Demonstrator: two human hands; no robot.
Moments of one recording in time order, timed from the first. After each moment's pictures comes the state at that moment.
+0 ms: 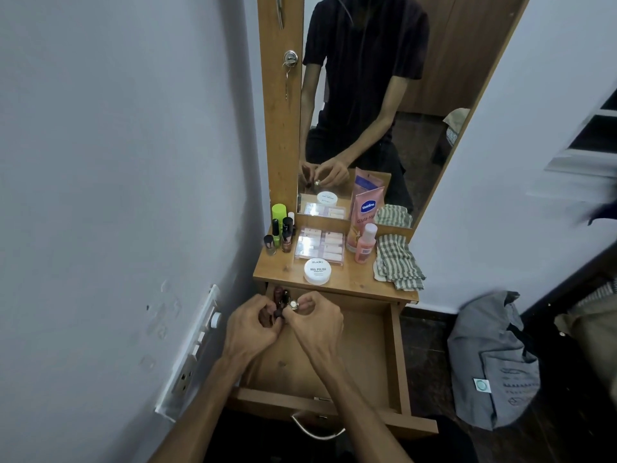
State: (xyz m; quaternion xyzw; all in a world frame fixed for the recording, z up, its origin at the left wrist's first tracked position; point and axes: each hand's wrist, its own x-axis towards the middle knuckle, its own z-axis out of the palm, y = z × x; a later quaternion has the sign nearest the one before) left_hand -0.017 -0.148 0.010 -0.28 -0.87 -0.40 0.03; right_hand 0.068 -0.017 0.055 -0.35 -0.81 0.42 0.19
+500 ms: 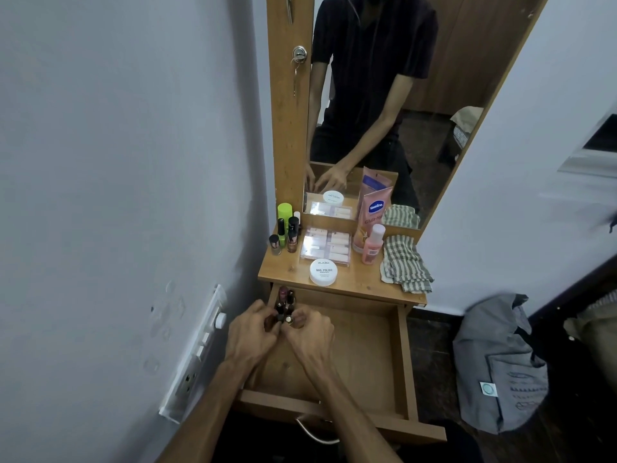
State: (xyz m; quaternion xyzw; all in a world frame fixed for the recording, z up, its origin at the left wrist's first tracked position) left_hand -0.022 -0.149 -0.001 -0.26 -0.92 -0.28 -0.01; right_hand 0.054 -0.028 0.015 -0.35 -0.83 0.43 0.09
